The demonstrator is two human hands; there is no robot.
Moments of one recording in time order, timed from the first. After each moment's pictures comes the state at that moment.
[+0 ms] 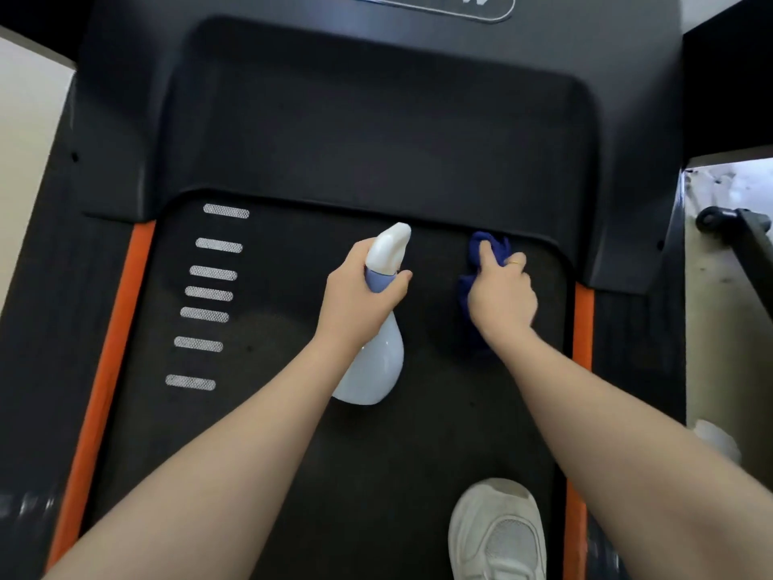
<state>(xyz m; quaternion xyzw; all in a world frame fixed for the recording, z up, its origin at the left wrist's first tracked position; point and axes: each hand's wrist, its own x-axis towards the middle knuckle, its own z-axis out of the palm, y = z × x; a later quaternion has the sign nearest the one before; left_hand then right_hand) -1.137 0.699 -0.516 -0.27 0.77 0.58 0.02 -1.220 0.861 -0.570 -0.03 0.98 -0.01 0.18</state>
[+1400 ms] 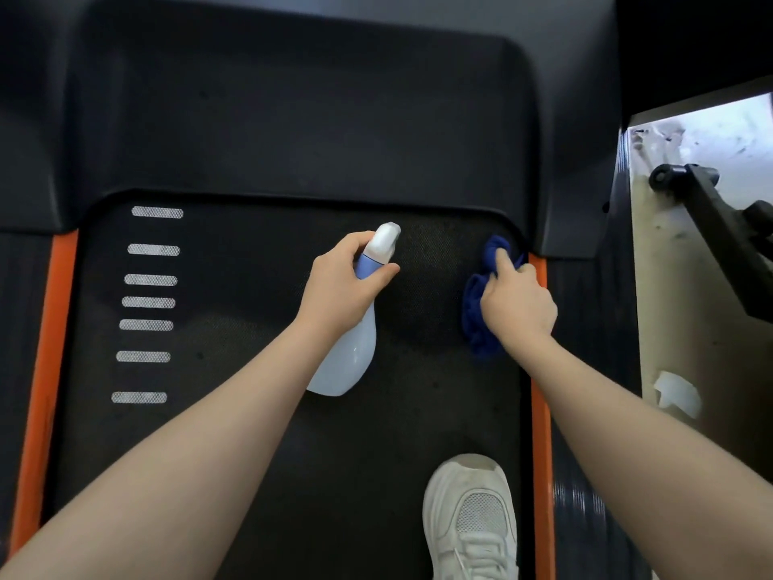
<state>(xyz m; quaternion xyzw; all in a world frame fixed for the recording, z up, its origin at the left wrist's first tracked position) -1.157 0.723 -0.531 -0.17 0.82 0.54 0.08 -1.205 0.932 -0.560 0.06 0.98 -0.02 0.19</state>
